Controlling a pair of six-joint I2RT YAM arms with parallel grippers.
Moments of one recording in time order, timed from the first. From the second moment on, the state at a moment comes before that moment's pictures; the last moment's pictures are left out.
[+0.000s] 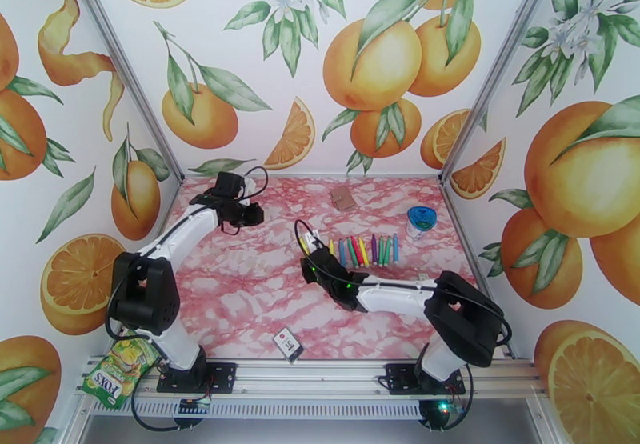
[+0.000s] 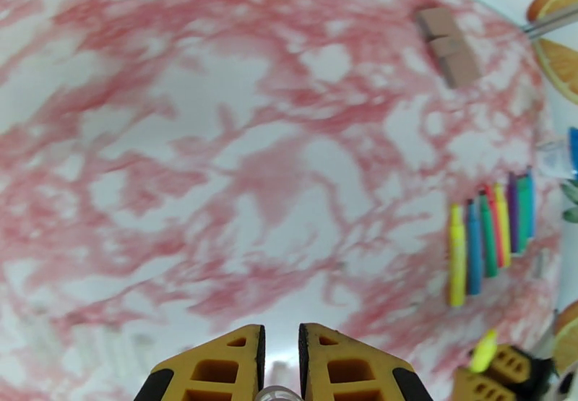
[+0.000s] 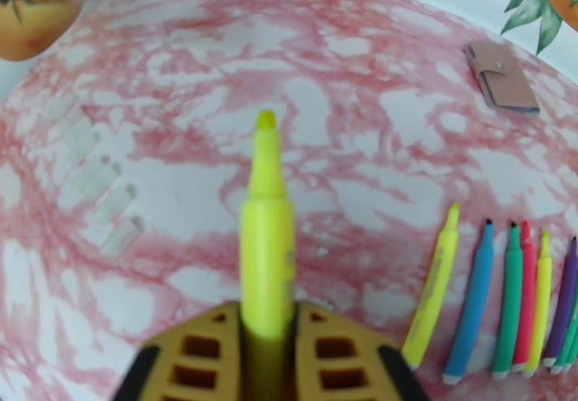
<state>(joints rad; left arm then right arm) -0.20 1.70 1.38 -0.68 0.19 -0.21 0.91 1.65 0.84 0.21 0.35 0.34</state>
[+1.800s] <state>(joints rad) 0.20 1.76 1.13 -0.65 -0.05 -0.20 0.76 1.95 1.09 -0.10 0.39 0.48</state>
